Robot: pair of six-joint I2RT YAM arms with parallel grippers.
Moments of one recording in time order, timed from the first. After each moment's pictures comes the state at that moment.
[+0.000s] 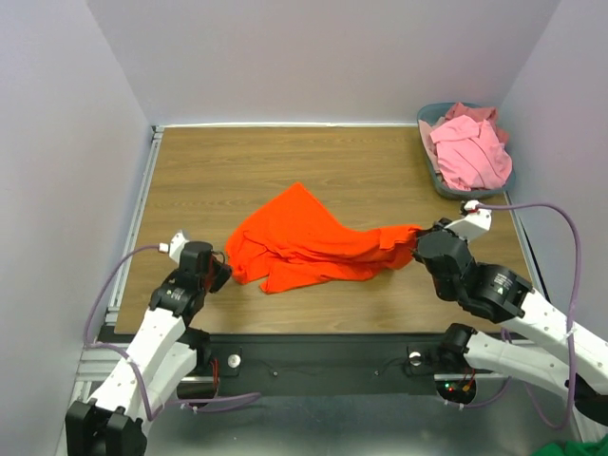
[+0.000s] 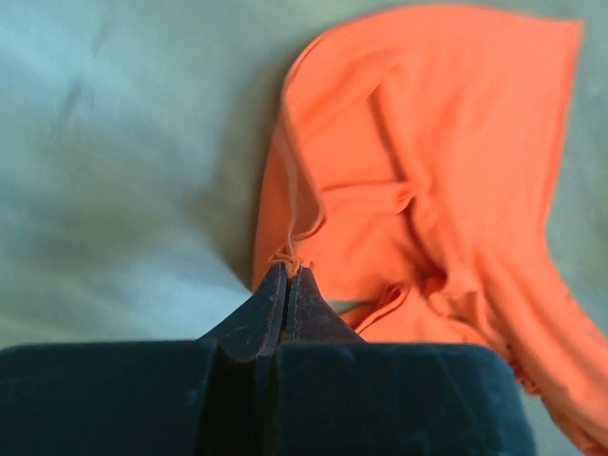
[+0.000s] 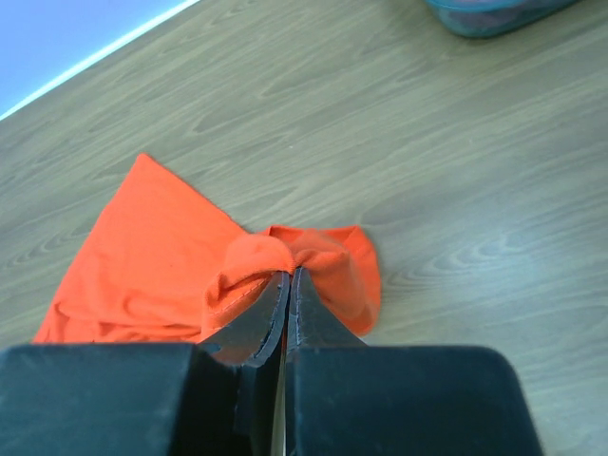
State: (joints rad) left arm -0.25 0.70 0.41 -0.43 -0.18 -0.97; right arm 0.92 0.73 0.88 -0.74 0.94 0.91
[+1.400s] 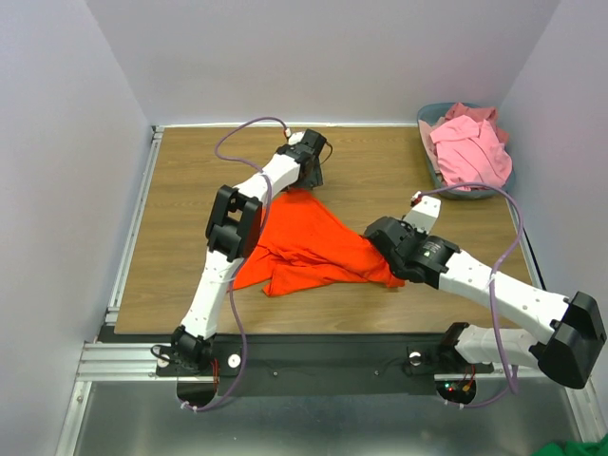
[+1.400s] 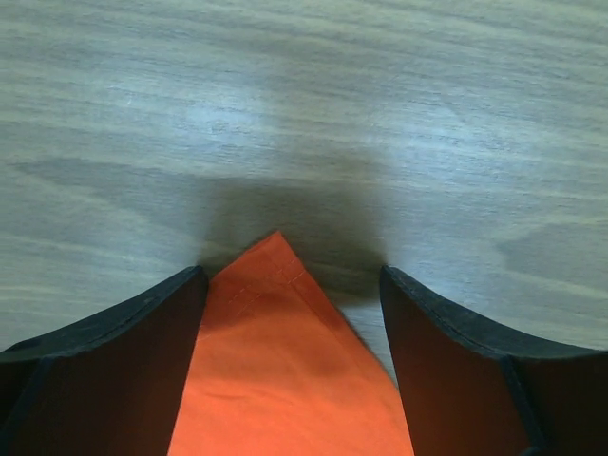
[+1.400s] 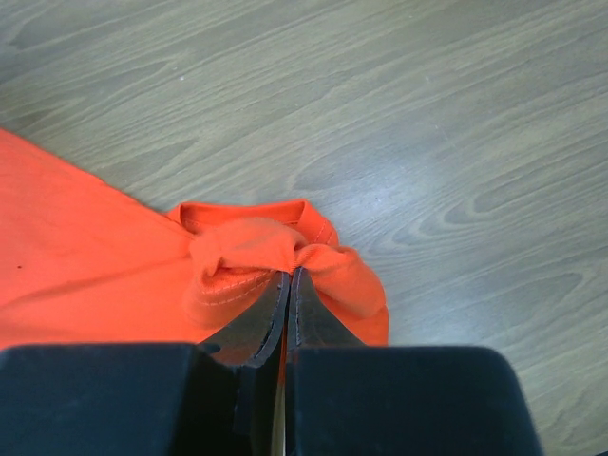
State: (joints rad) left arm -0.52 2.45 2.14 -0.72 -0.34 -0.61; right arm 0.84 1.15 0.88 -0.74 0.91 0.98
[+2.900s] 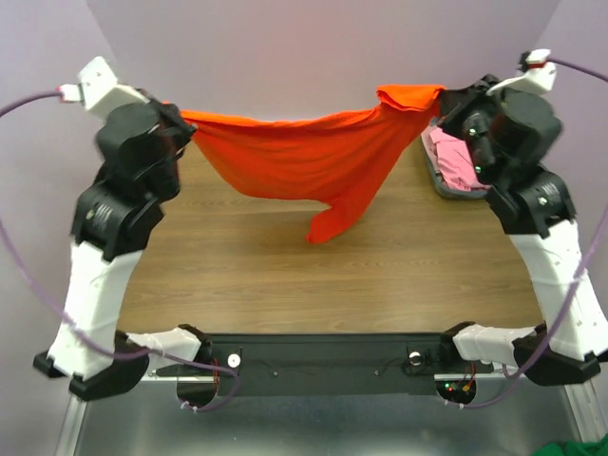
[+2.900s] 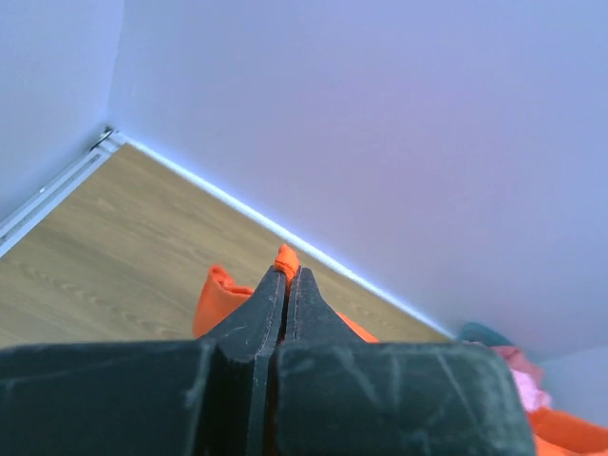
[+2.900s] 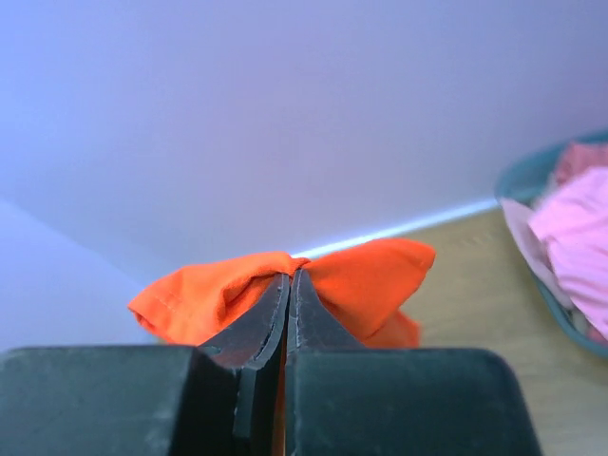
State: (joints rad) left arm -0.52 1.23 1.93 -0.77 -0.77 -0.58; right arm 0.44 1.23 1.80 -0.52 0.47 0.47
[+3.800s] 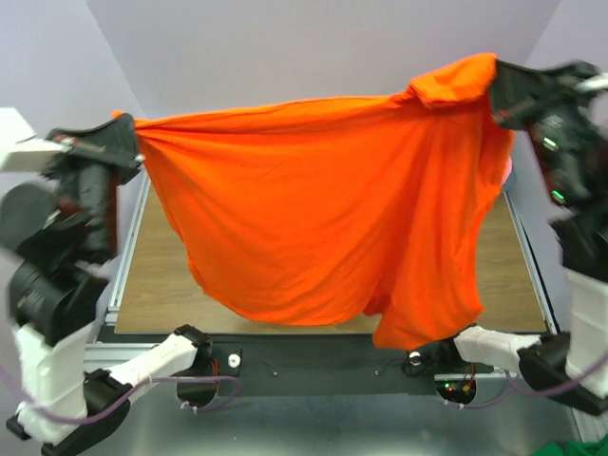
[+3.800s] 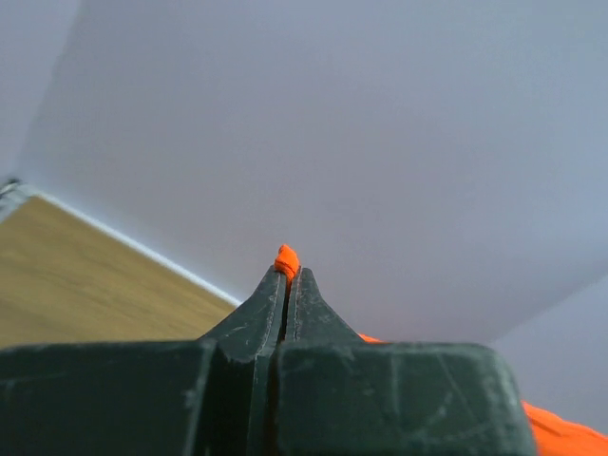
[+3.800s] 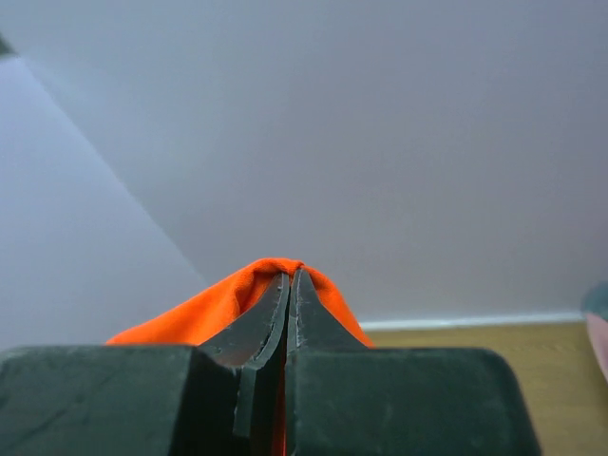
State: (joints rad) left arm -0.52 0.94 1.85 -0.63 -0.61 -0.58; right arm 0.44 1.15 2.10 -0.53 0.22 0.42
